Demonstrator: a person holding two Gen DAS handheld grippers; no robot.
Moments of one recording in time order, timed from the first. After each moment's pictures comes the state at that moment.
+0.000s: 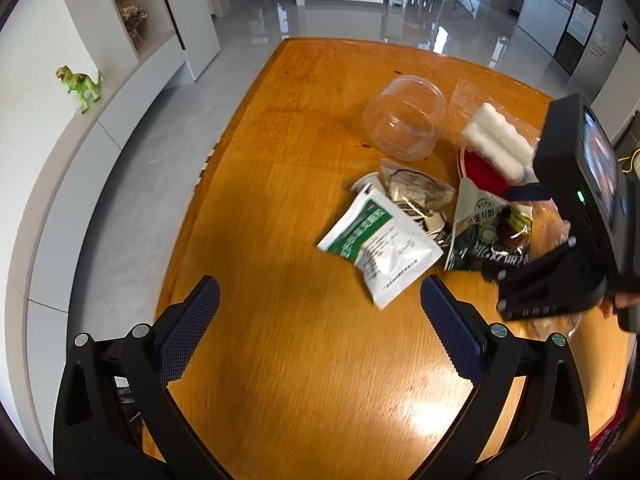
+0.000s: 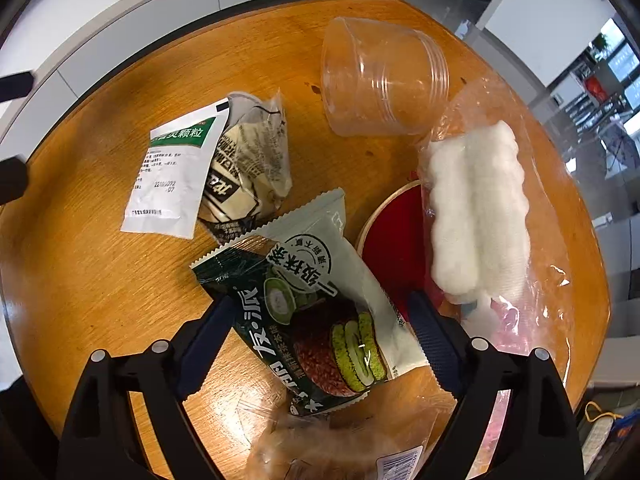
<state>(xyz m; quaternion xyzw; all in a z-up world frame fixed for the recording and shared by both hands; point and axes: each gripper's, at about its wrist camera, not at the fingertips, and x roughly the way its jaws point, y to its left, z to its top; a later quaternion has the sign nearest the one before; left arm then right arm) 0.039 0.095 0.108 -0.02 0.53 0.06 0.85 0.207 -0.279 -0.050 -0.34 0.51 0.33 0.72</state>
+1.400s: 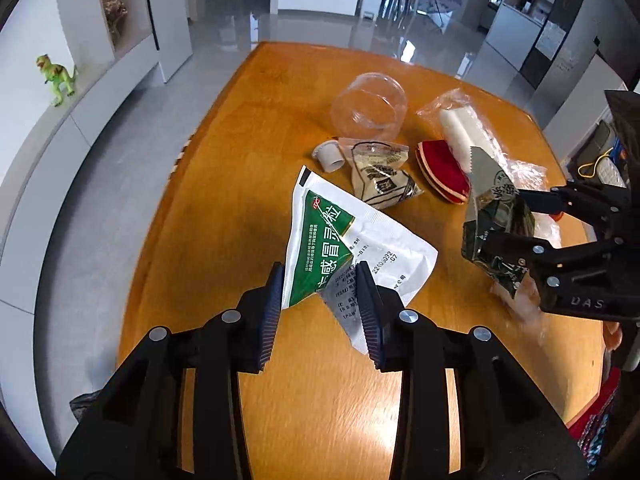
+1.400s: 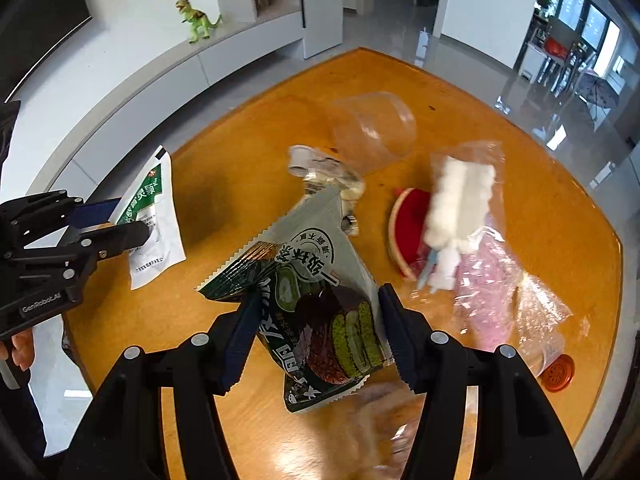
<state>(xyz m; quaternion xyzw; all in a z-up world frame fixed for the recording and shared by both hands) -0.023 0.110 0.116 -0.06 0.50 0.00 0.87 0.145 -0.318 0.018 -0.19 0.49 0.33 0.79</state>
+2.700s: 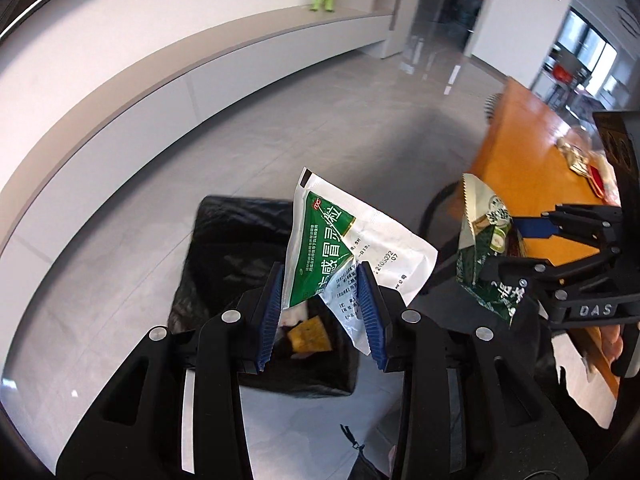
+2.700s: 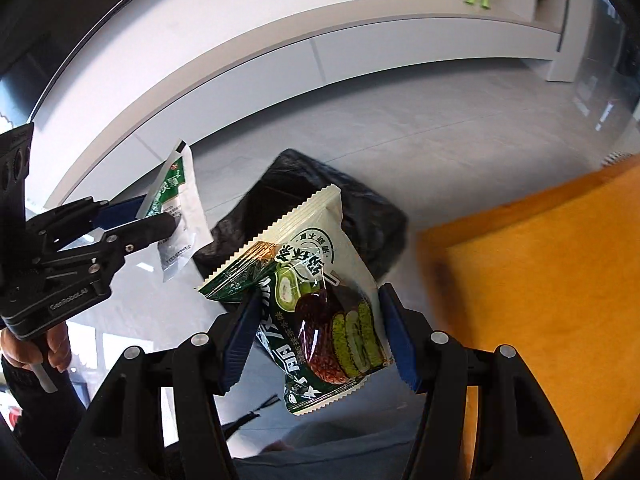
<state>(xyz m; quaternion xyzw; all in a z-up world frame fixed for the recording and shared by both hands) -0.409 0.324 0.070 -0.21 0.45 0.28 0.82 -0.182 -0.051 -0.039 -0.28 0.47 0.59 0.59</state>
